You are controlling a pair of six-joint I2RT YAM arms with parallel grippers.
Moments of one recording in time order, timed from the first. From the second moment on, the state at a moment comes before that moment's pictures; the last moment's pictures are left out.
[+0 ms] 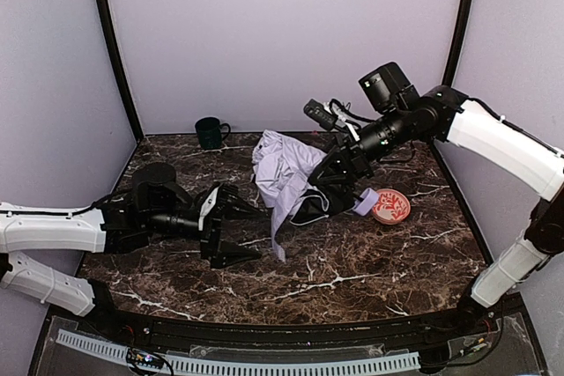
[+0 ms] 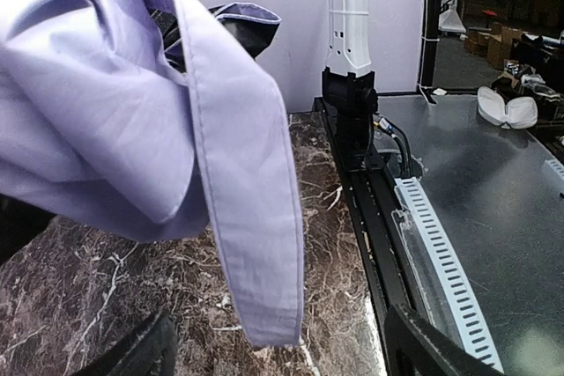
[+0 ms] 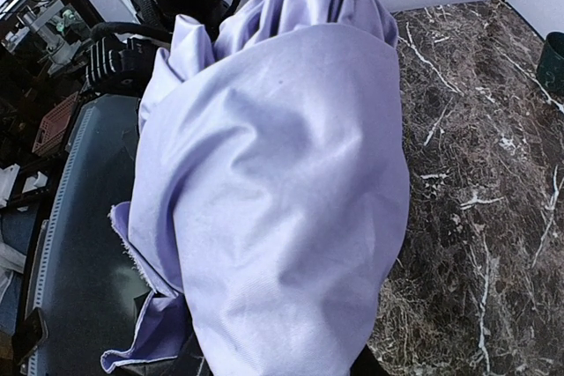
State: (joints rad) left arm -0.91 1.16 0.62 0.30 0.64 0.23; right arm 0.76 1.52 1.56 -0.85 -0.79 -0.30
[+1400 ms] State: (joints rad) left arm -0.92 1.24 0.67 0.30 0.66 0.29; right arm 0.77 1.58 1.86 -1.14 -0.74 -0.49
